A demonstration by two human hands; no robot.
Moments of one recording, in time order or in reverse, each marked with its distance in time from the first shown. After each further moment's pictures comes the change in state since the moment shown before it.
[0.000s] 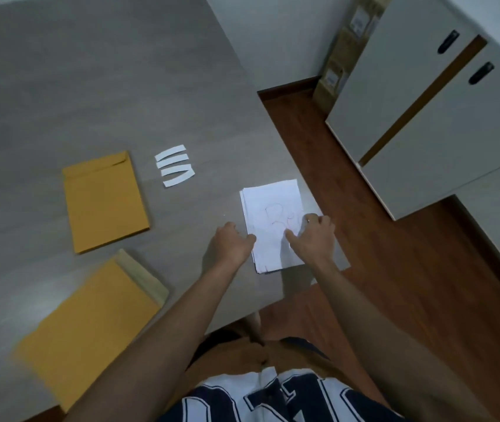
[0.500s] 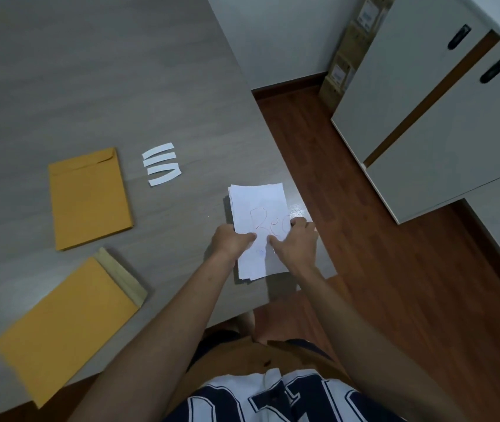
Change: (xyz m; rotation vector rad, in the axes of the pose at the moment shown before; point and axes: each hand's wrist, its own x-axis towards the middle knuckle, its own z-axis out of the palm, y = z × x) left_hand 0.011 0.034 0.032 -0.287 -0.057 -0.166; right_hand 0.009 0.003 0.005 0.141 -0.083 0.023
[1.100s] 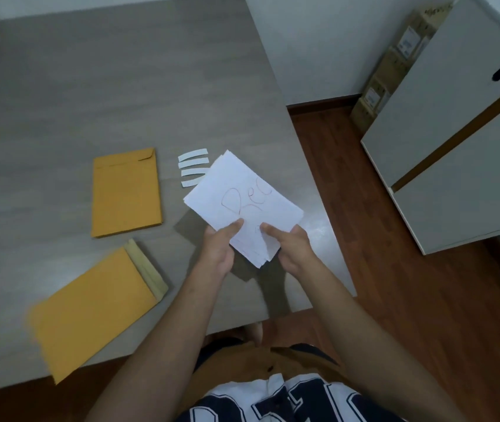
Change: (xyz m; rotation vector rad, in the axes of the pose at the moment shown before) left_hand -0.022 0.002 -0.055 -0.991 -0.007 0.182; right_hand -0.014 -0.069 -0.014 1.136 -0.547 0.183
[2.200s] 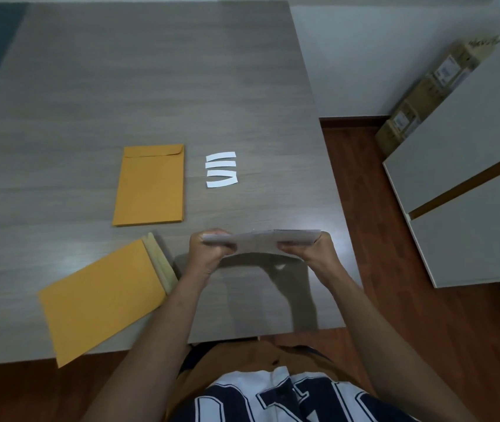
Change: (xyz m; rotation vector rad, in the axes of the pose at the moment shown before) left_hand 0.000 0.025 -0.060 0.590 0.151 0.220; right_hand 0.019 -0.015 -0.014 -0.564 -0.026 -0.132
